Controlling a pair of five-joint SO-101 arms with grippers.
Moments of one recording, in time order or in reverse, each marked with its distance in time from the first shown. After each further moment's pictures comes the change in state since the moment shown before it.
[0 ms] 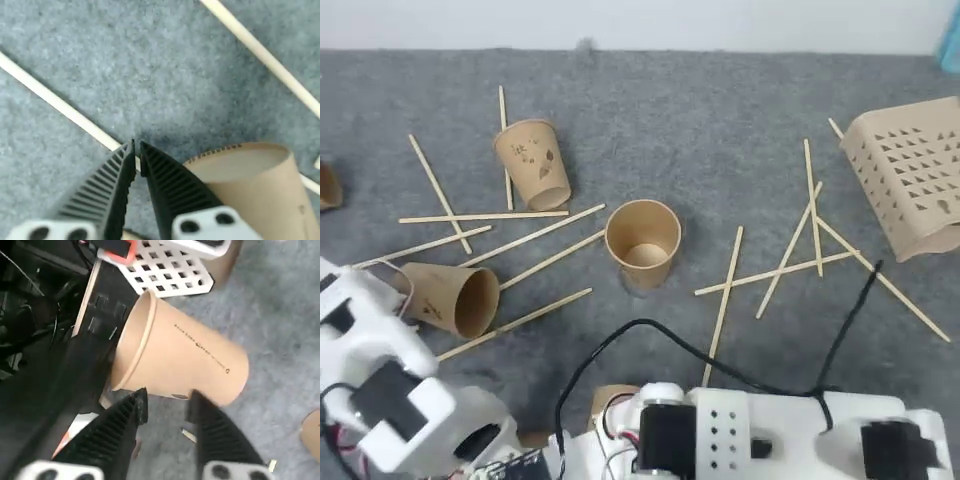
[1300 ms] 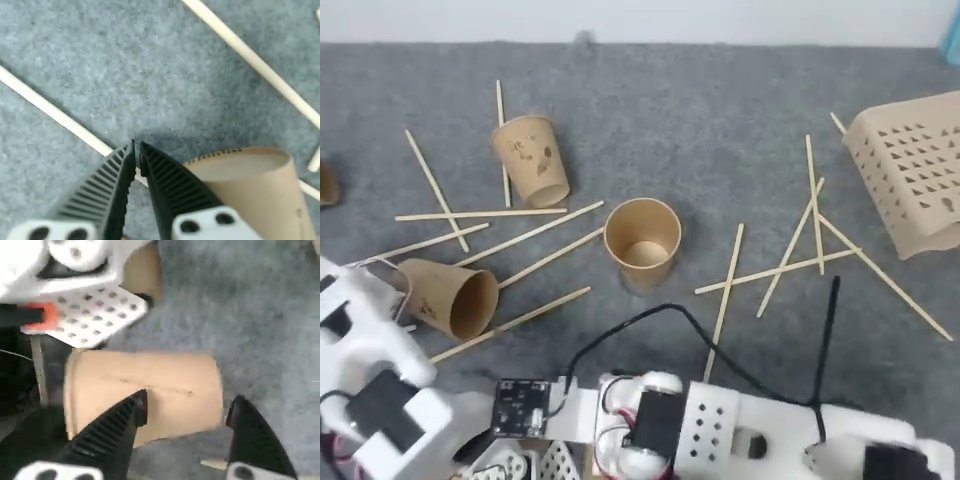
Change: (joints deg) left arm 1.0 0.0 0.0 -1.4 0.1; right arm 14.9 1.8 12.3 -18.5 -16.3
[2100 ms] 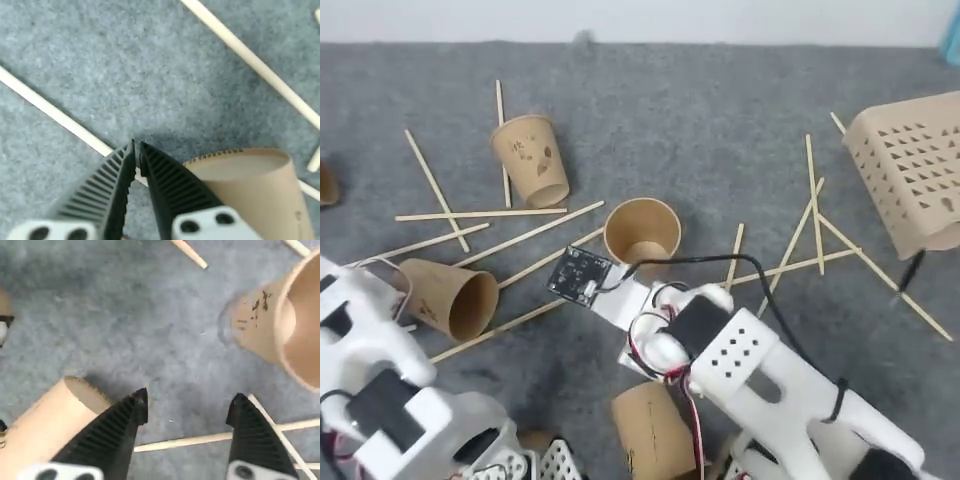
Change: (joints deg) left arm 0.0 0.0 0.0 0.0 0.0; right arm 26.6 0.4 -5.3 0.2 8.2
